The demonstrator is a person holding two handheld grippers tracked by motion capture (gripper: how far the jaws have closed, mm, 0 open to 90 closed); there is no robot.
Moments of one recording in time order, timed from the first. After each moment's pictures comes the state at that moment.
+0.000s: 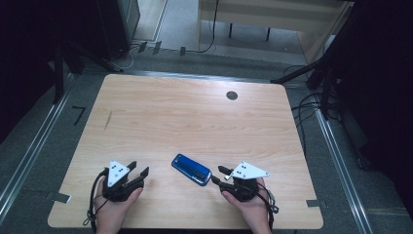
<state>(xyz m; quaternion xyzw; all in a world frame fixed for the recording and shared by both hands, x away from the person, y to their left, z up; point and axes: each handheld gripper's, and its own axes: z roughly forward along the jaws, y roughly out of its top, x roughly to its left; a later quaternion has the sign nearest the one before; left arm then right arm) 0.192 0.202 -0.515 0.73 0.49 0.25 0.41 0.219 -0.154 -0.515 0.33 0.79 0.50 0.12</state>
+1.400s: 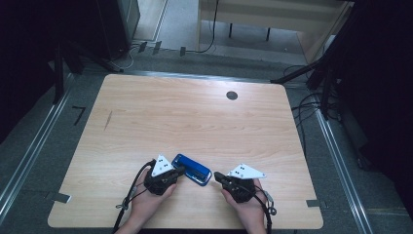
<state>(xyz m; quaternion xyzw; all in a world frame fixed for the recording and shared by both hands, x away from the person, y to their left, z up) 0.229 0.122 -0.532 0.80 0.40 0.14 0.44 0.219 -0.149 -0.532 0.39 0.78 0.47 0.11</state>
